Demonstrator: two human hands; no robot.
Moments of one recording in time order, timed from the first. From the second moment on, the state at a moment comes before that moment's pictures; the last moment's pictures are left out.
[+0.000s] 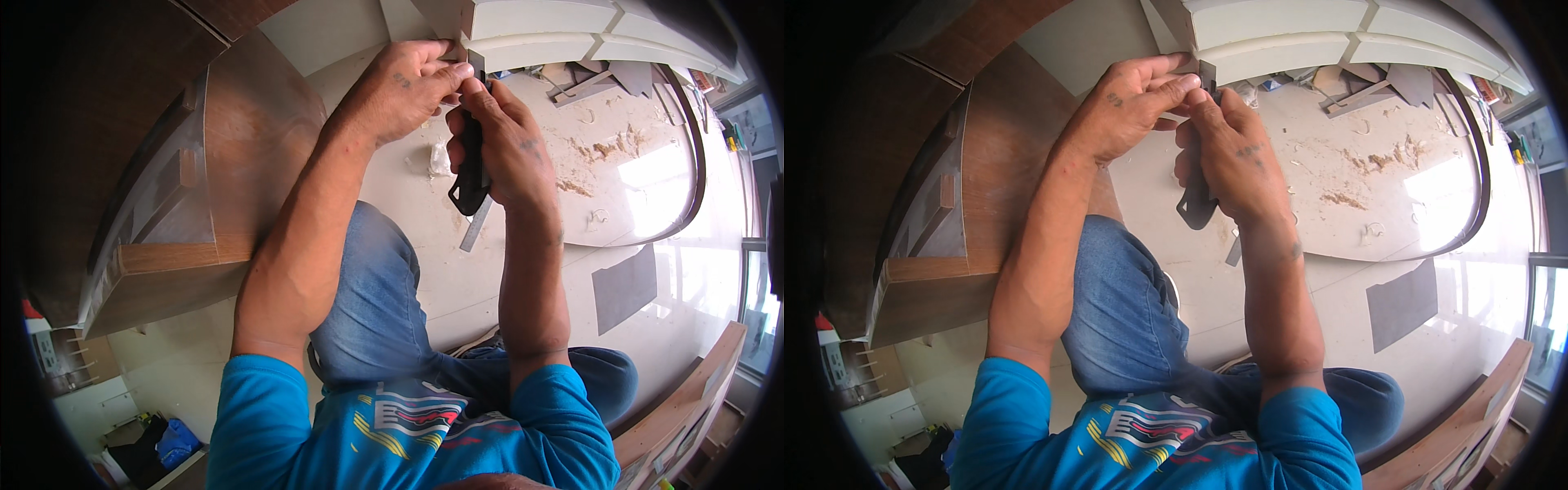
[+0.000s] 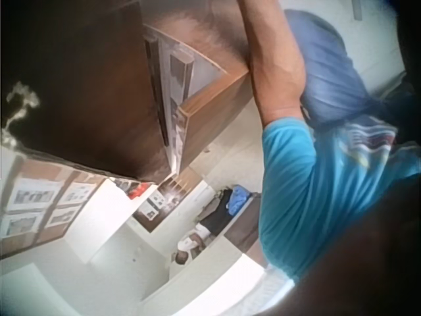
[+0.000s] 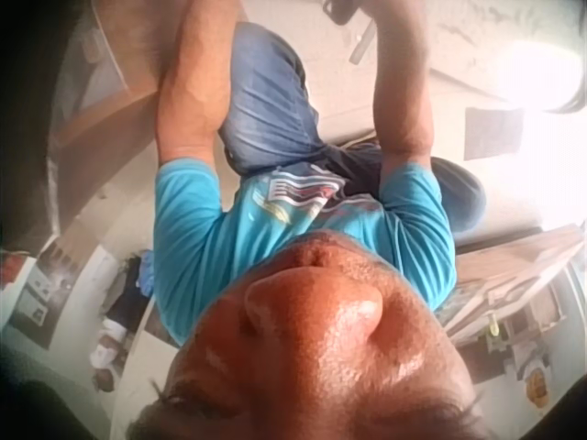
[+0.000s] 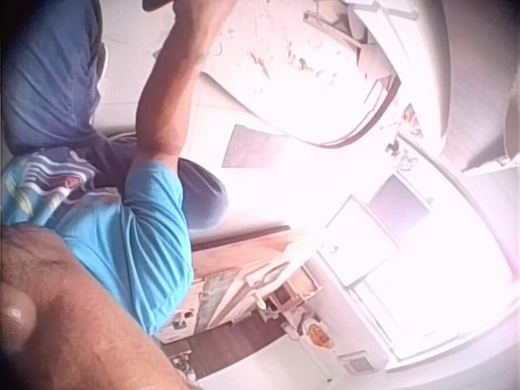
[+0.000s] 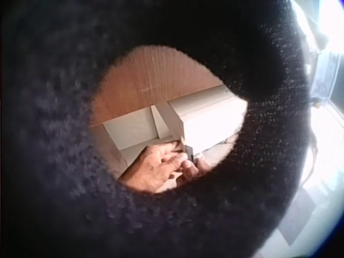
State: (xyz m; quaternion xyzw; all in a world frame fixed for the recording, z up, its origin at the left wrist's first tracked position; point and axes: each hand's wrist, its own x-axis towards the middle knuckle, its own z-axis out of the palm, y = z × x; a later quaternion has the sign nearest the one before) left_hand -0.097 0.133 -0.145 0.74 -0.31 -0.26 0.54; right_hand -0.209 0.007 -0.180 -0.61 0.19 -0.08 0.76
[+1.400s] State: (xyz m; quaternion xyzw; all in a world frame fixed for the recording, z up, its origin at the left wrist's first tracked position) left_hand -0.097 0.132 -0.148 0.70 -0.36 -0.27 0.55; right_hand -0.202 0.021 -0.182 -0.55 0.15 -0.11 0.81
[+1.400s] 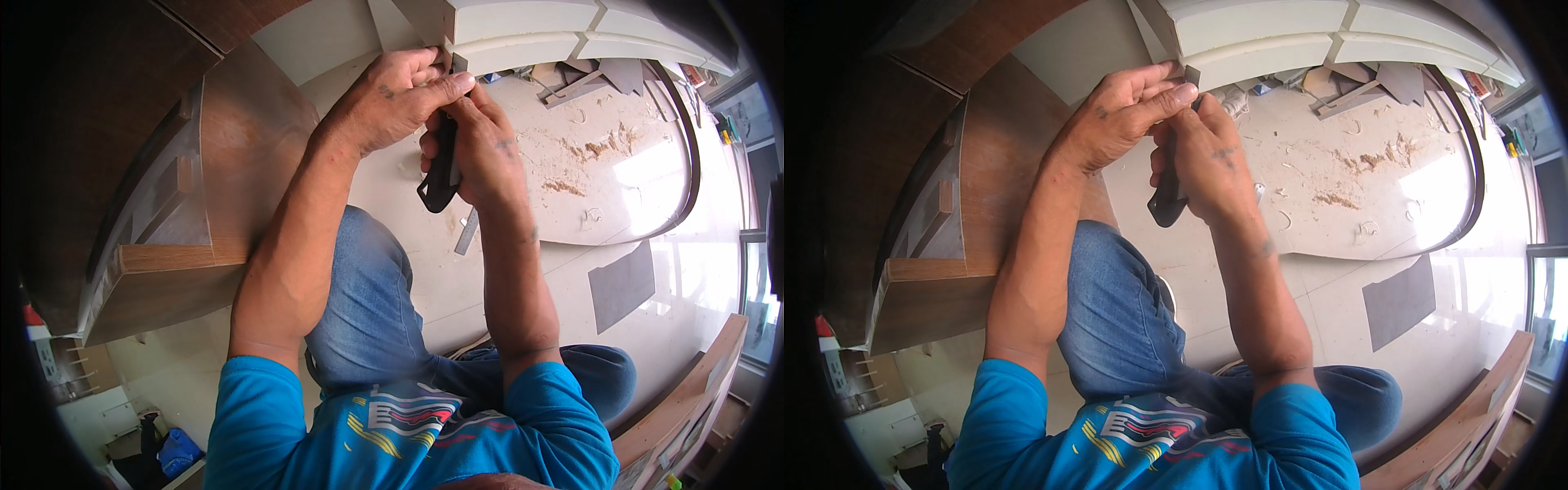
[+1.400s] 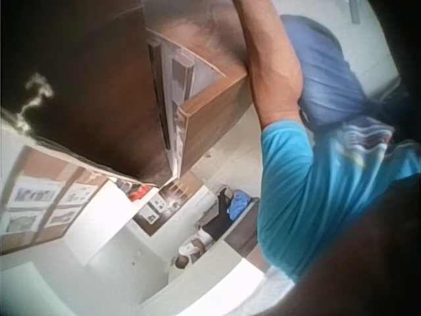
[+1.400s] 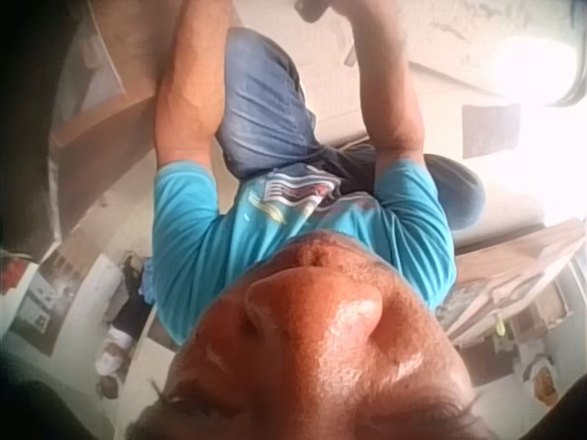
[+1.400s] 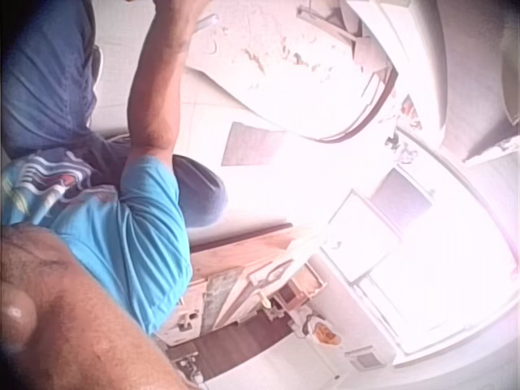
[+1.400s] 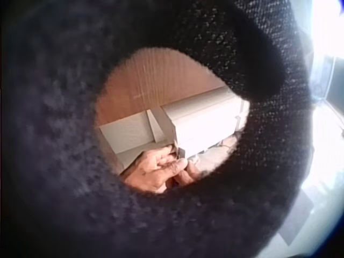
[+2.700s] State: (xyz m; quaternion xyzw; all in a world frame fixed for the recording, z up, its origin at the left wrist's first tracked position) left_hand -0.075 0.130 -0.170 0.78 -0.20 -0.20 0.55; right_hand -0.206 -0.057 -0.218 -0.33 0.23 -0.42 0.82
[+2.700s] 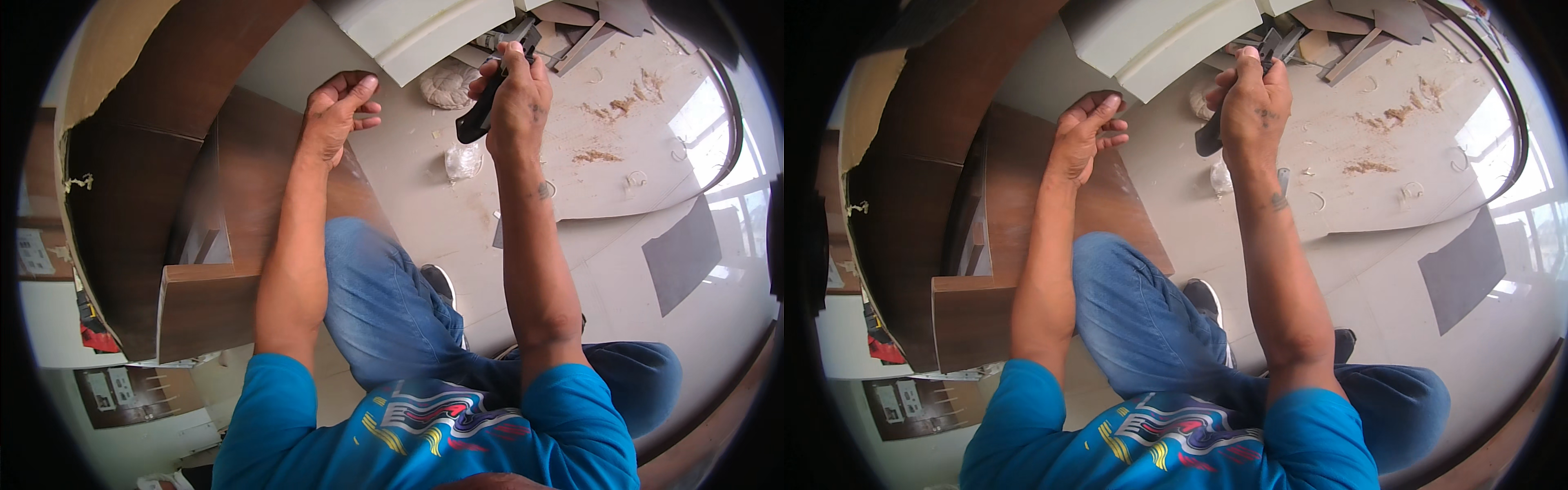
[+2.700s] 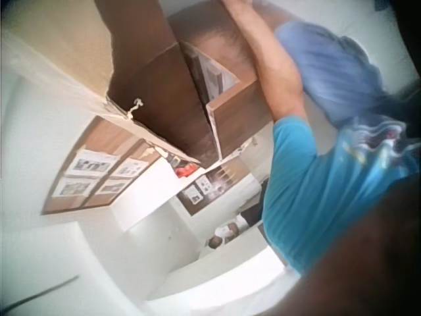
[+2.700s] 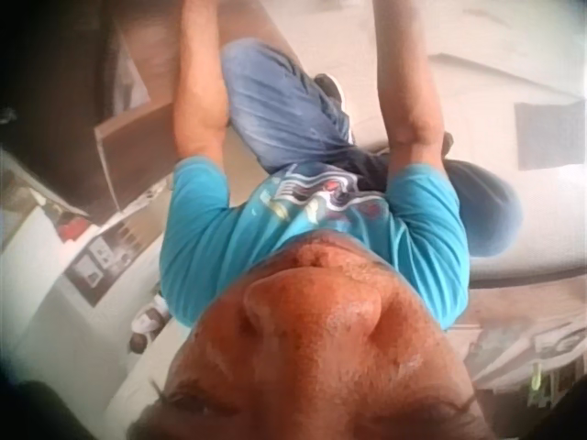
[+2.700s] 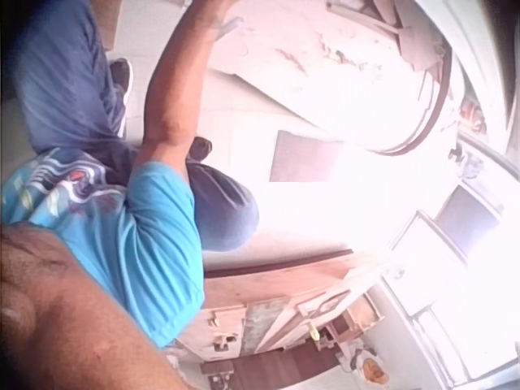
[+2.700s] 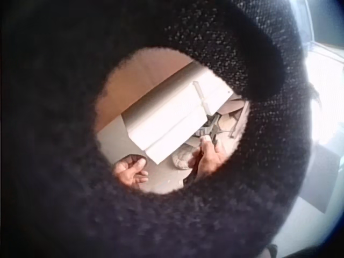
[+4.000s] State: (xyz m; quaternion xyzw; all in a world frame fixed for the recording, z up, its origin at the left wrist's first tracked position) left_hand -0.088 0.101 -0.183 0.86 -0.27 -0.13 0.42; right_hand -0.182 -0.078 -0.310 -0.22 0.29 -0.30 0.88
